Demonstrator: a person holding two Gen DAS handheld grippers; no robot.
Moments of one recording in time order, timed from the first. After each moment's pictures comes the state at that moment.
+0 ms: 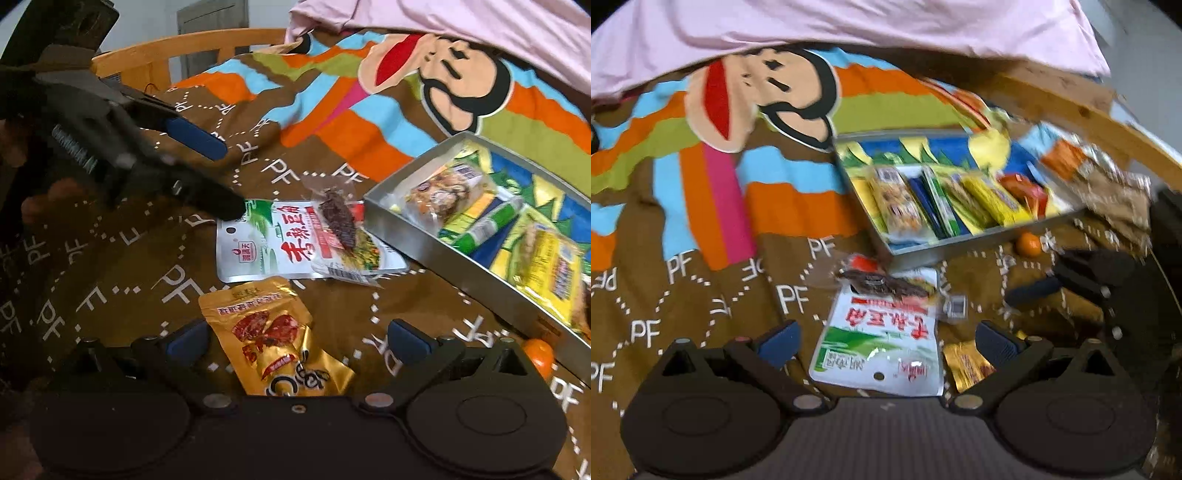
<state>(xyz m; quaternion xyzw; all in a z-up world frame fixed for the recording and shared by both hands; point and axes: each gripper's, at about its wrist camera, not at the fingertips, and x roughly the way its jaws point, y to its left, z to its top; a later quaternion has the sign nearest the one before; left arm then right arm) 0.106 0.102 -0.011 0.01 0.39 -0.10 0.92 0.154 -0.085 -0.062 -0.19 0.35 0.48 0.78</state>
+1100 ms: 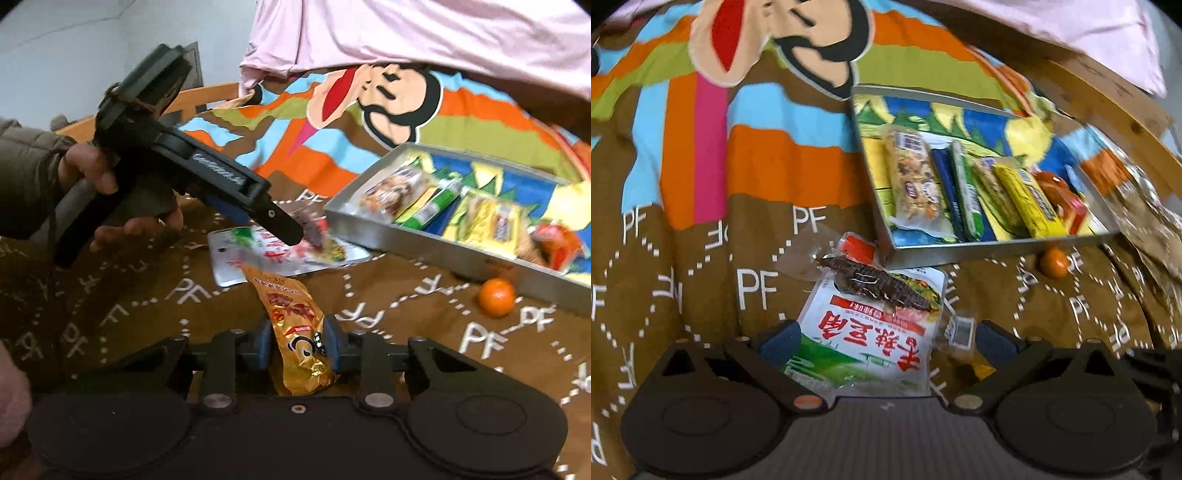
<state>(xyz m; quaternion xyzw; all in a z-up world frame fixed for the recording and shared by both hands) 0.166 0.093 -0.039 -0.09 0.46 -0.06 0.88 0.112 -0.144 -0.053 -0.10 0.29 0.41 0.86</state>
